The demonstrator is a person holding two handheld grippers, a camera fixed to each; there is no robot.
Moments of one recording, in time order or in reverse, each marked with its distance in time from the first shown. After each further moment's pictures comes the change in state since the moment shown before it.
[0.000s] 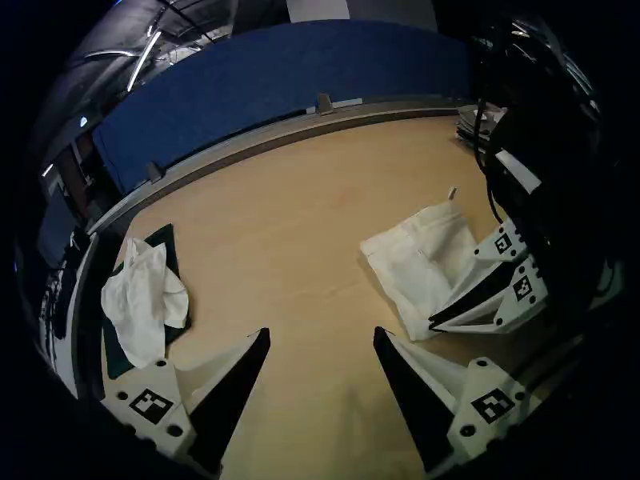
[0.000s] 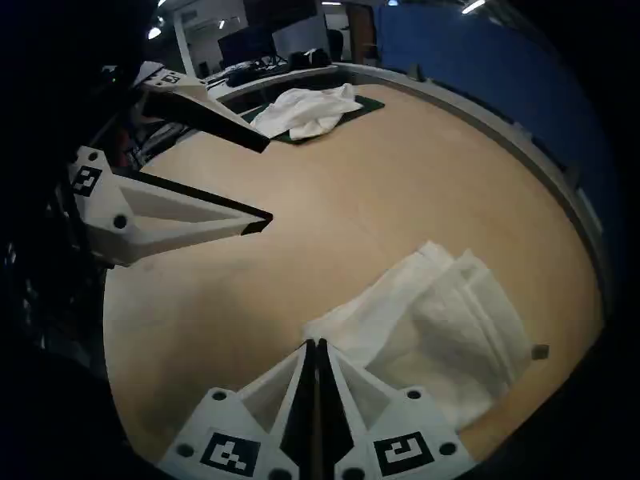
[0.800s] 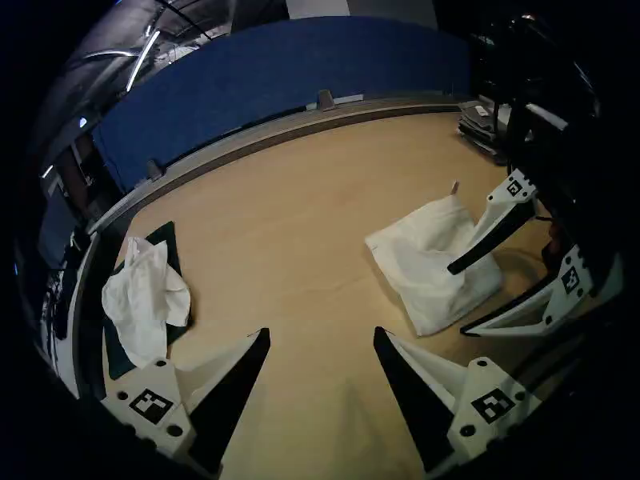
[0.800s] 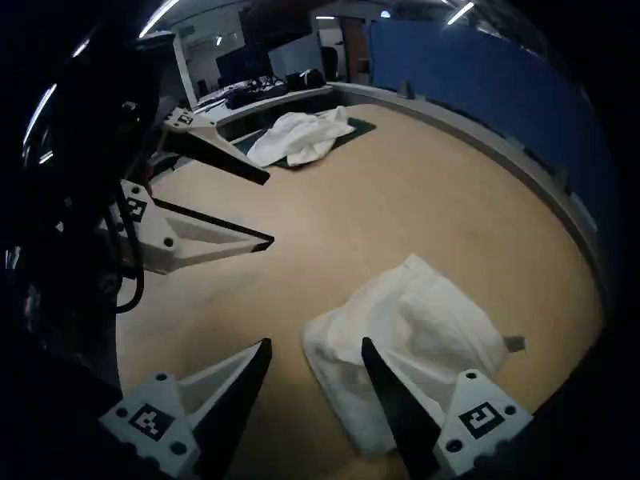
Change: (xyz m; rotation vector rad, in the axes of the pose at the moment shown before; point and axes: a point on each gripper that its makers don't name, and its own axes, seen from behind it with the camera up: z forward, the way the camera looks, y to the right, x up) left arm -0.006 -0.006 0.001 0.005 -0.011 0.008; right arm 0.020 0.005 -0.033 -0.009 0.097 0.021
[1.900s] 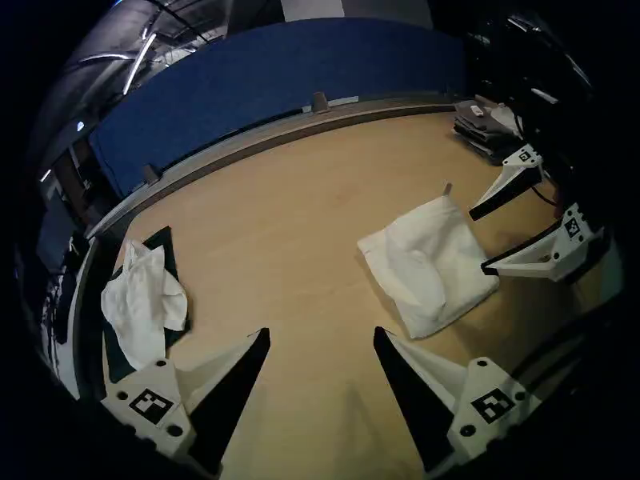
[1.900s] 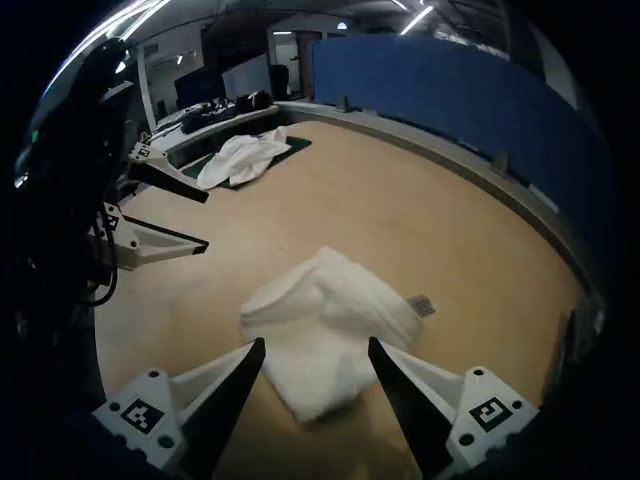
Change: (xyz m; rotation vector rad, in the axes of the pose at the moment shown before) left arm 0.005 0.007 -0.001 -0.009 0.007 0.013; right arm -0.017 0.062 -0.041 -0.171 0.059 0.076
